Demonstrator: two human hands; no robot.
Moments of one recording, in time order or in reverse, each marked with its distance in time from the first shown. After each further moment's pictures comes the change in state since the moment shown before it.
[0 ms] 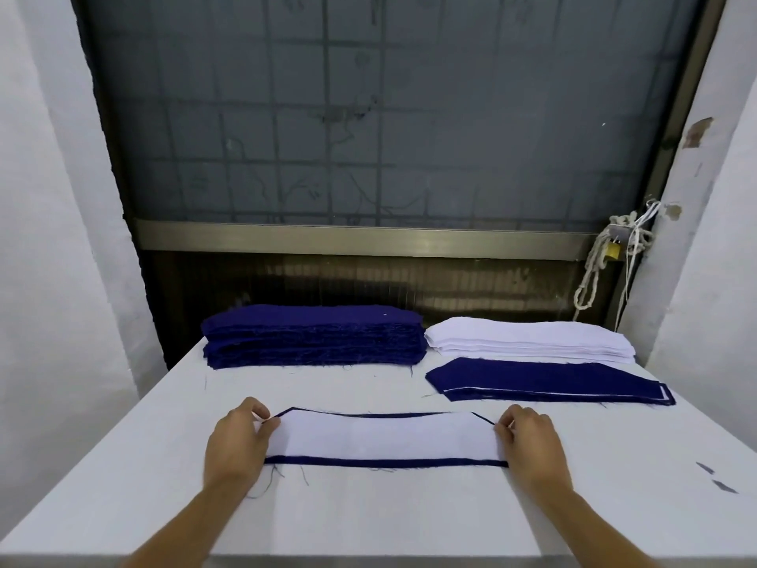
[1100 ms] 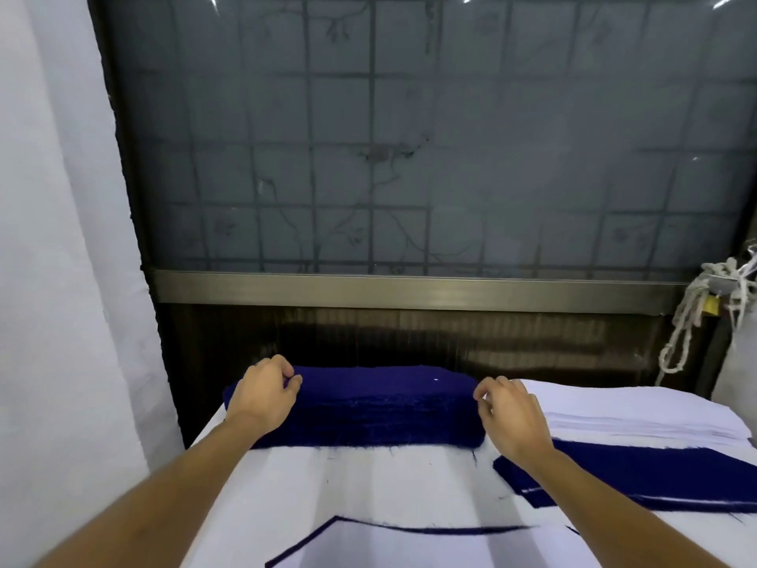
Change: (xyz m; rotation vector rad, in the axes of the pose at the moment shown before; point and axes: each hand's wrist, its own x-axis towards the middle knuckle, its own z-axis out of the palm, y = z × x) left_hand 0.200 0.057 -0.047 0.159 -0.098 0.253; right_hand 0.161 -0.140 0.046 -0.110 0.006 -0.251
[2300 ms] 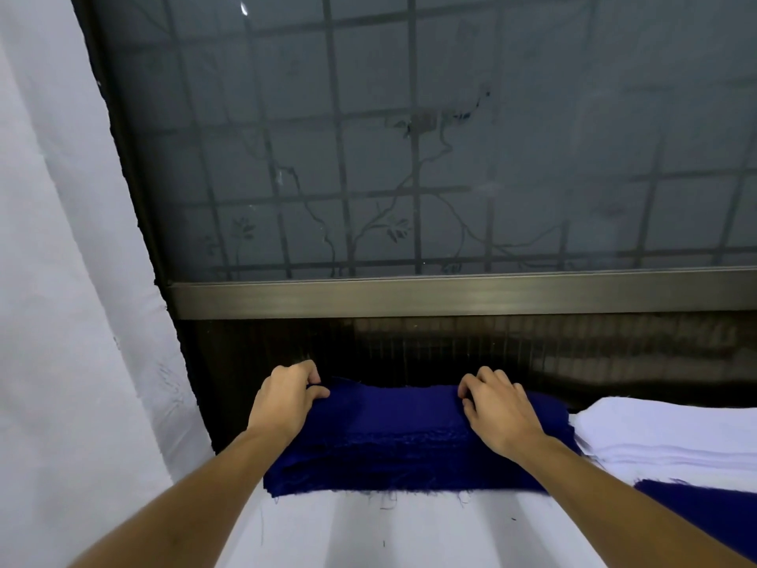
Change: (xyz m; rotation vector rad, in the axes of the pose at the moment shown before) left_hand 0.079 -0.052 0.011 0.086 -0.038 0.051; right_hand 0.088 -0.080 0.085 0.016 -0.154 -0.200
